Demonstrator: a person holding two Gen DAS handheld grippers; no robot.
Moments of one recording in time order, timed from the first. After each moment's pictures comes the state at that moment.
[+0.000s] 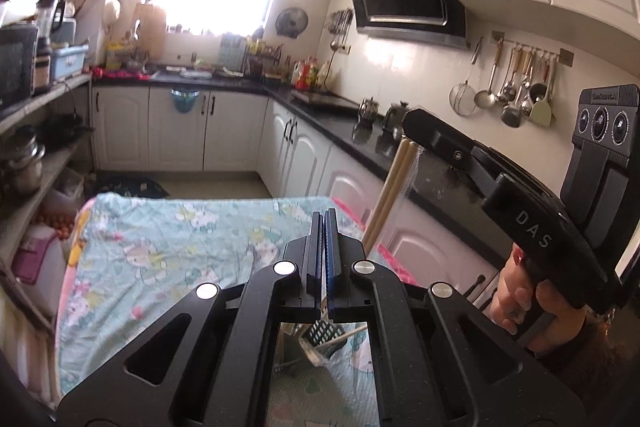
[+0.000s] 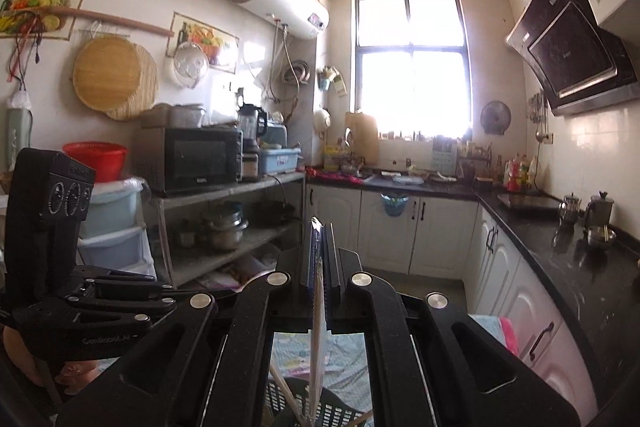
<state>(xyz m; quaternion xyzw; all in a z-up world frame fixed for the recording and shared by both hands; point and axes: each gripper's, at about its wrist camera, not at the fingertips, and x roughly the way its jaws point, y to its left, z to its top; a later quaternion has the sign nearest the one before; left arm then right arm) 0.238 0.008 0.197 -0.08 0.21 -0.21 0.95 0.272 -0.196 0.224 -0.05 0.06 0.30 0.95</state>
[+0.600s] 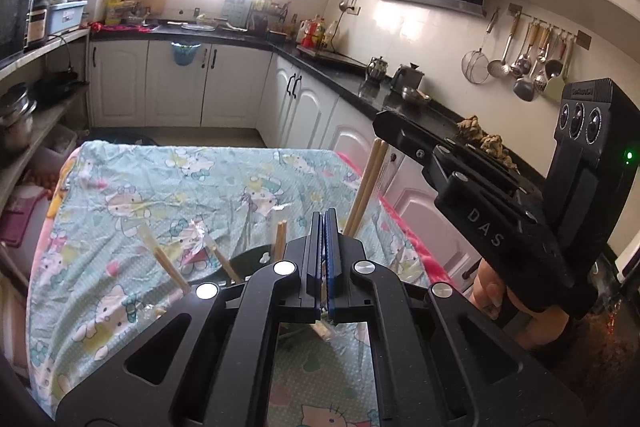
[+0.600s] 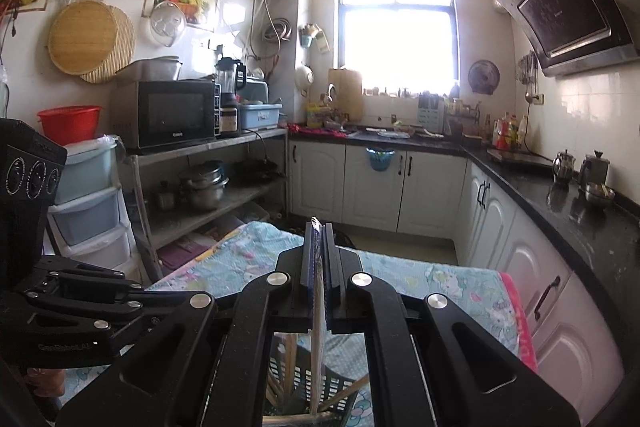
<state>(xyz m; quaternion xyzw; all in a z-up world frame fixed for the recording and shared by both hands) 0.263 -0.003 0.129 -0.09 0.28 -0.21 0.93 0.312 -0.187 0.141 -0.06 0.13 0.26 0.95</state>
